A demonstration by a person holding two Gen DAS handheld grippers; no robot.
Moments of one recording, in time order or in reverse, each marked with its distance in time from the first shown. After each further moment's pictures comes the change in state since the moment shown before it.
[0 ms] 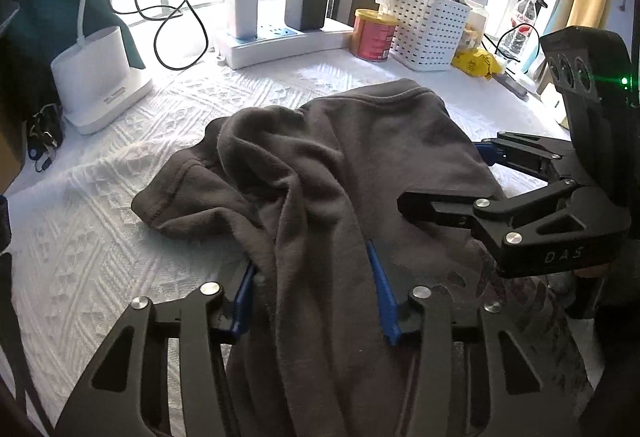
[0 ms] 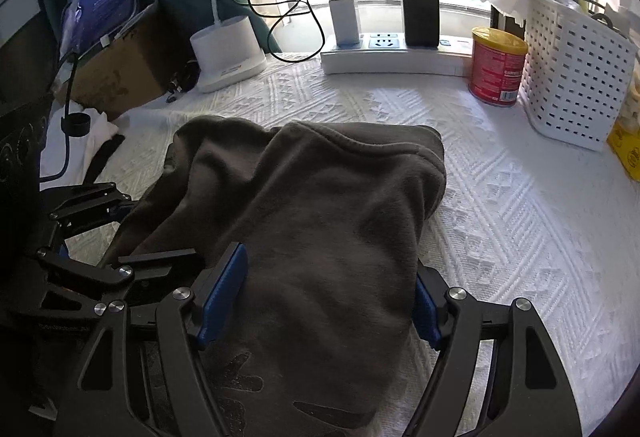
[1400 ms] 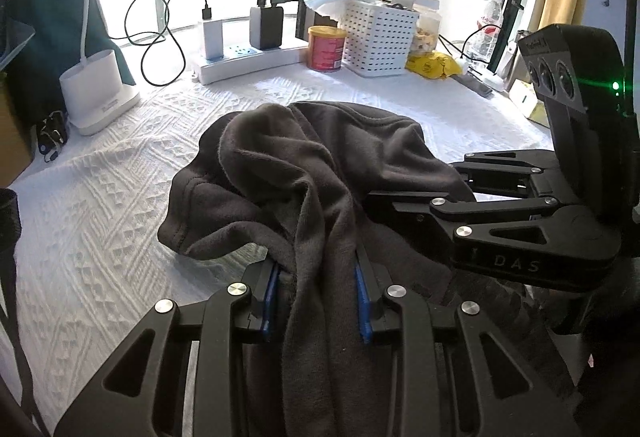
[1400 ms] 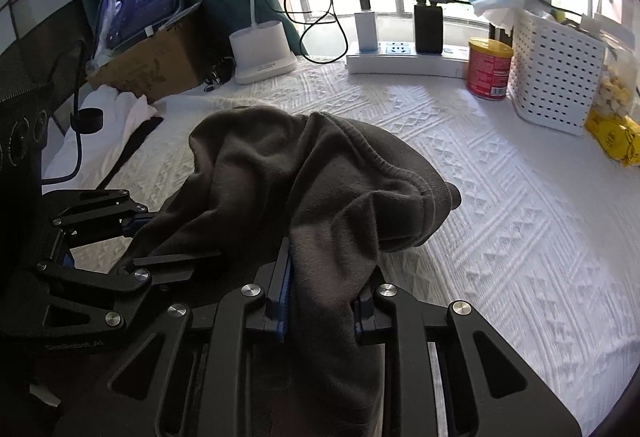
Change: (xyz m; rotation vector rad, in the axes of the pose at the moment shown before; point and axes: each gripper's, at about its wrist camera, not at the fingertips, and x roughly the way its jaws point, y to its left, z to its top) left arm -0.038 -0.058 -0.024 0.015 -0.076 -0.002; right arm -0.050 0.030 -0.042 -0.032 -0.048 0.021
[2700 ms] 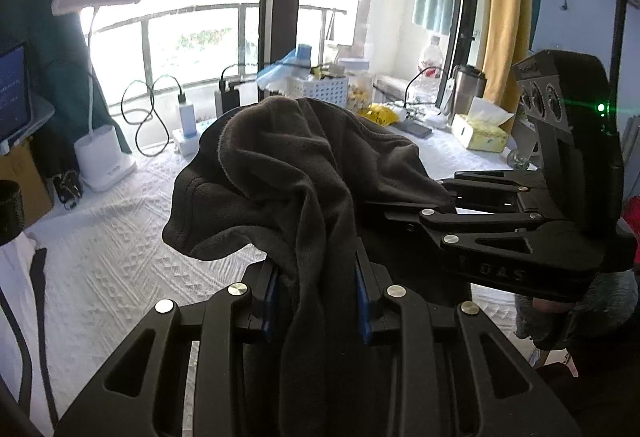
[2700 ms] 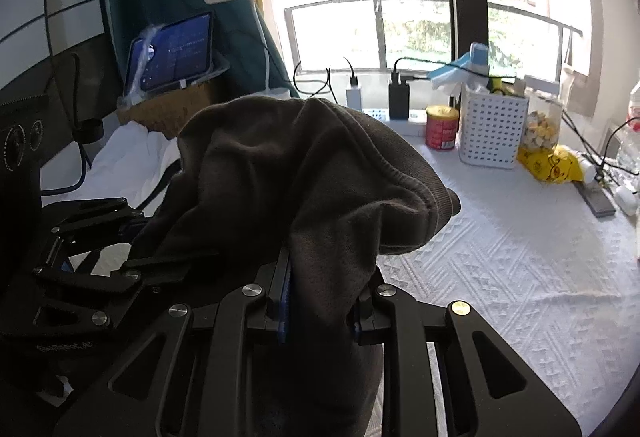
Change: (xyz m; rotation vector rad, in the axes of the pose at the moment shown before) left arm -0.085 -0.066 -0.012 0.082 -0.212 -0.031; right arm -0.119 0.033 -0.032 -0.018 -0.209 -0.076
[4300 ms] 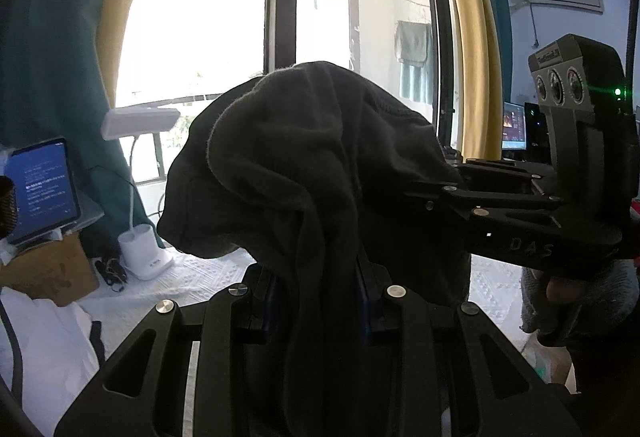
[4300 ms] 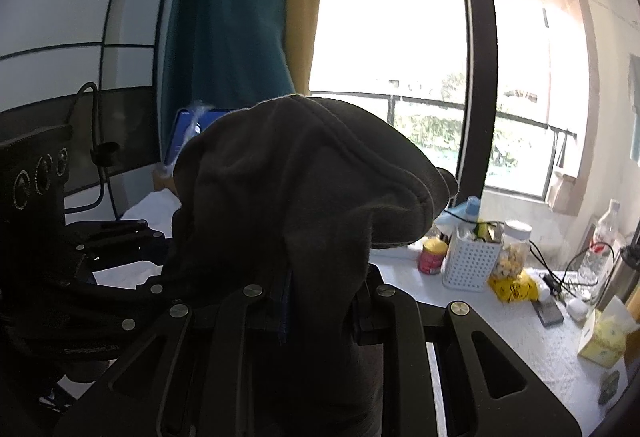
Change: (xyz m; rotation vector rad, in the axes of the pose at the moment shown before) left arm -0.100 0.004 0.025 0.075 -0.305 0.029; right arm -0.101 0.067 0.057 -0.182 -0.300 -0.040
